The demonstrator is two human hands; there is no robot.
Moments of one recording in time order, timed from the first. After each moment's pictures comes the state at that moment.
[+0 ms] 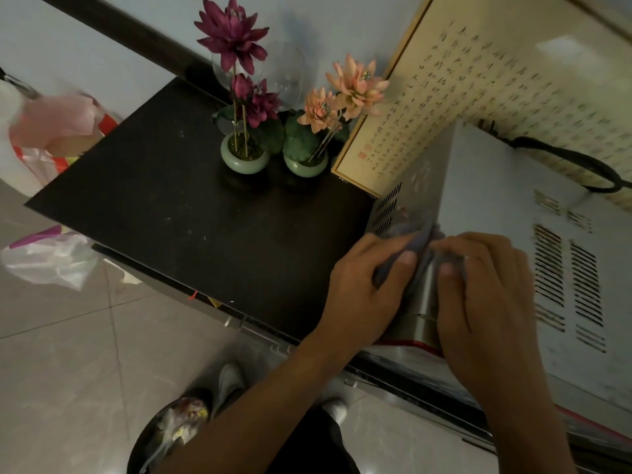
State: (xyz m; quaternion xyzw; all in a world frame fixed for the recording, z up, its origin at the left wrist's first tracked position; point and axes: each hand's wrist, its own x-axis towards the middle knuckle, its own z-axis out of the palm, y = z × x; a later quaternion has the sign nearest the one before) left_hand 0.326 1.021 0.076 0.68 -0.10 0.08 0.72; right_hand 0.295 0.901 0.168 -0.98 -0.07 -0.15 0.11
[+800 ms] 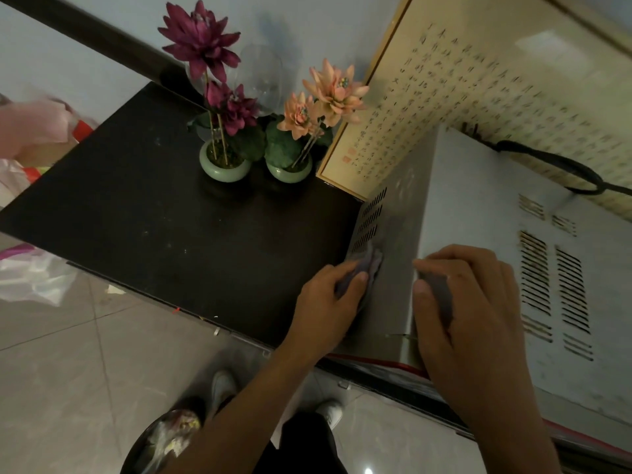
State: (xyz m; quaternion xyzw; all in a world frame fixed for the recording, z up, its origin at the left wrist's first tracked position) left_hand 0.335 1.029 0.021 0.72 -0.01 -0.09 0.68; right_hand 0.296 0.905 0.171 -0.98 -0.06 -0.15 0.11
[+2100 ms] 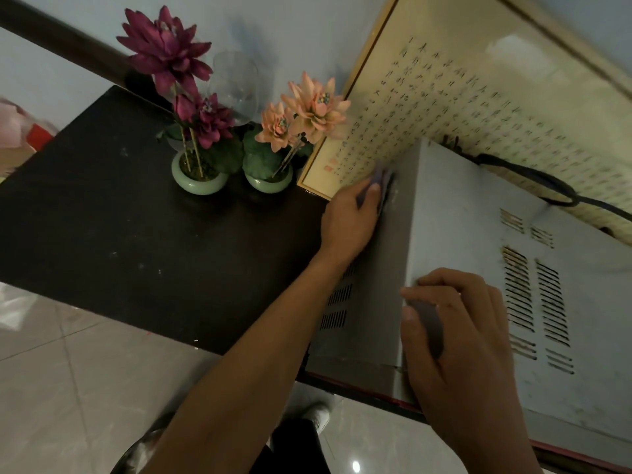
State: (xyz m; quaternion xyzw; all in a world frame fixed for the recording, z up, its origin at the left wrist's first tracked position) left_hand 0.479 0.976 0.059 0.72 0.00 -0.02 0.70; right_hand 0.297 0.911 0.178 -0.98 -0.04 -0.14 0.12
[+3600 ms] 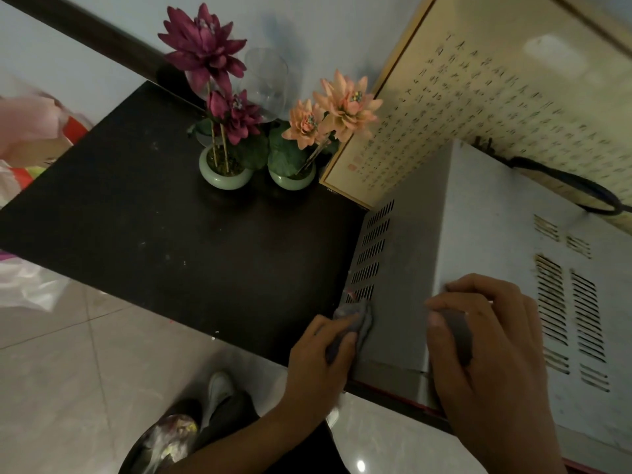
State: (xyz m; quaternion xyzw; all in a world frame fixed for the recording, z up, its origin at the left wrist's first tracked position) left_hand 0.281 1.031 -0.020 0.71 0.01 -0.05 0.70; right_hand 0.297 0.912 0.177 -0.98 -0.04 -0.13 0.12
